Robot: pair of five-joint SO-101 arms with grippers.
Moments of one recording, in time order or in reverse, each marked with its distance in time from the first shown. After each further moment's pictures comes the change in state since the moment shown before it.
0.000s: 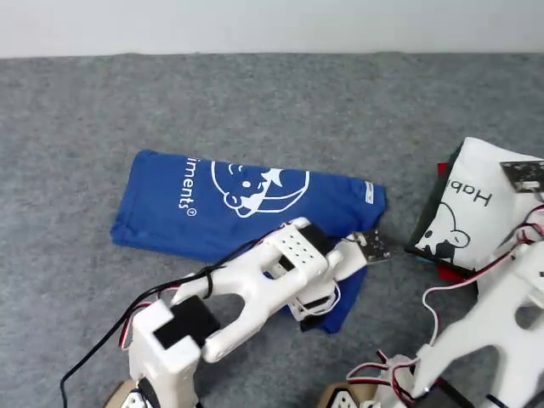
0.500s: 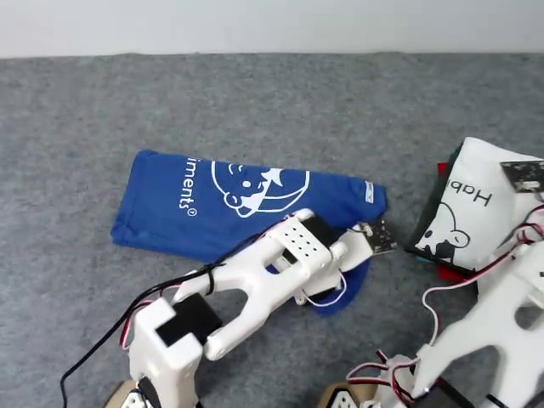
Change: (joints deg) left arm -0.4 -1.8 -4.0 1.9 -0.5; right arm 0.0 0.0 0.0 0.0 0.0
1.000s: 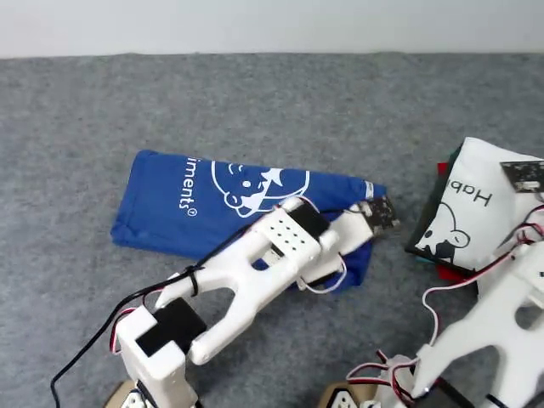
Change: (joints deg) left arm -3.2 -4.7 0.0 -4.7 -0.1; right arm 0.0 0.0 0.0 0.0 0.0
